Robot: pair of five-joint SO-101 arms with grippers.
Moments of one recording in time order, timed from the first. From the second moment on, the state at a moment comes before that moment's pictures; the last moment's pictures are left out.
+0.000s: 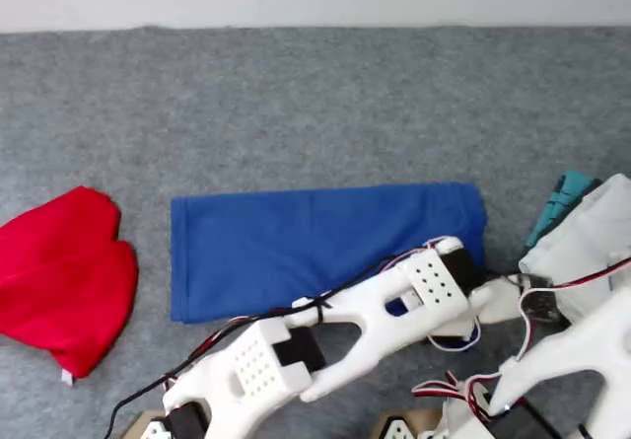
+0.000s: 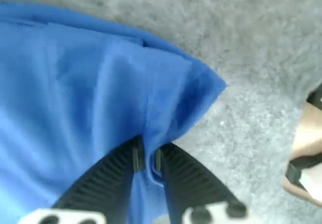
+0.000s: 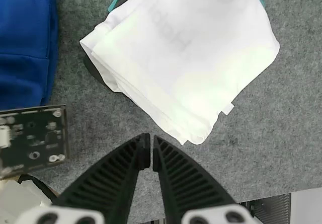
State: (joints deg) left arm 58.3 41.6 -27.8 88.4 -18.4; right arm 46.9 -22.4 -3.4 100.5 50.2
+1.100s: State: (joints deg) left arm 41.1 39.6 -32.9 82.2 -18.6; right arm 46.9 -22.4 -3.4 100.5 50.2
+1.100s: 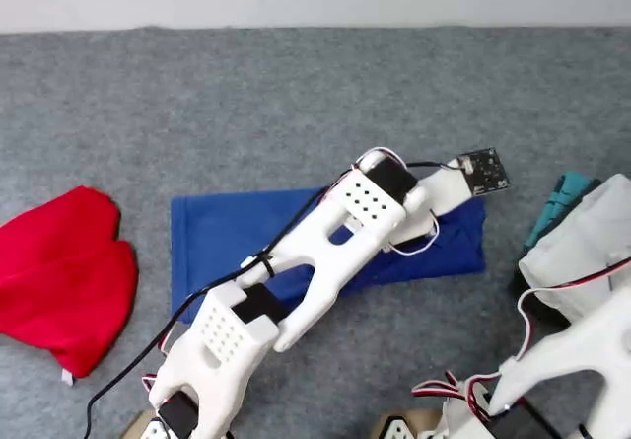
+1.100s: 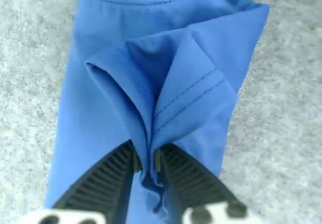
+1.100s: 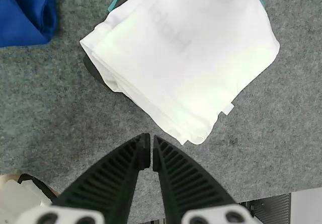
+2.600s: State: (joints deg) left arm 35.5 51.2 -39.5 96.7 -18.2; right arm 51.3 -22.4 -3.4 100.5 50.2
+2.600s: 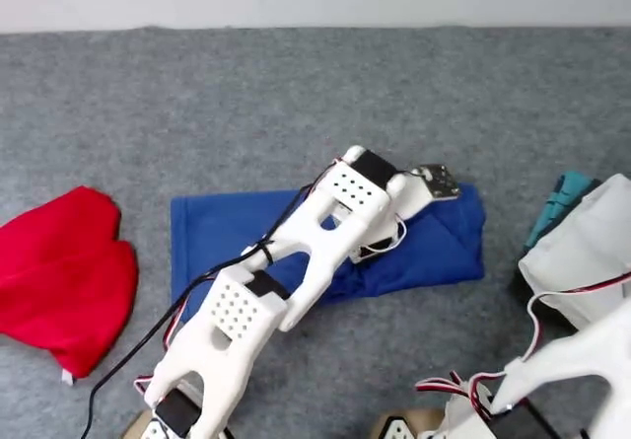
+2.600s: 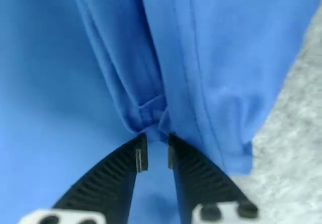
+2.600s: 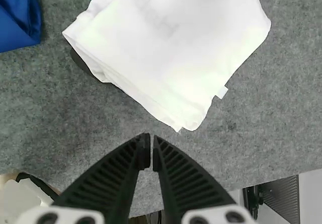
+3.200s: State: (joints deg) left arm 30.4 28.9 -31.1 98.9 -11.0; right arm 51.3 -22.4 -3.4 100.5 50.2
